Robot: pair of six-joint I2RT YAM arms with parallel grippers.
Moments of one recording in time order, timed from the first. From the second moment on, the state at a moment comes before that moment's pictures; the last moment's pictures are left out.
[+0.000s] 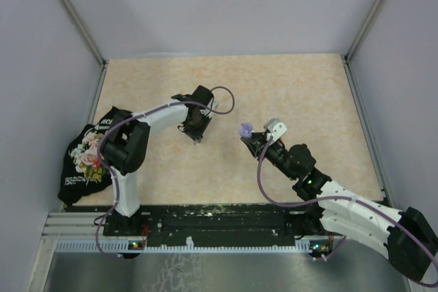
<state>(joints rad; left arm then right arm) -0.59 1.97 1.39 -0.70 -0.04 -0.07 0.77 0.79 0.29 0.54 0.02 0.00</state>
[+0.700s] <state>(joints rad) -0.59 1.66 1.34 -0.62 -0.02 -0.09 0.77 0.88 0.31 0.61 -0.05 -0.01</state>
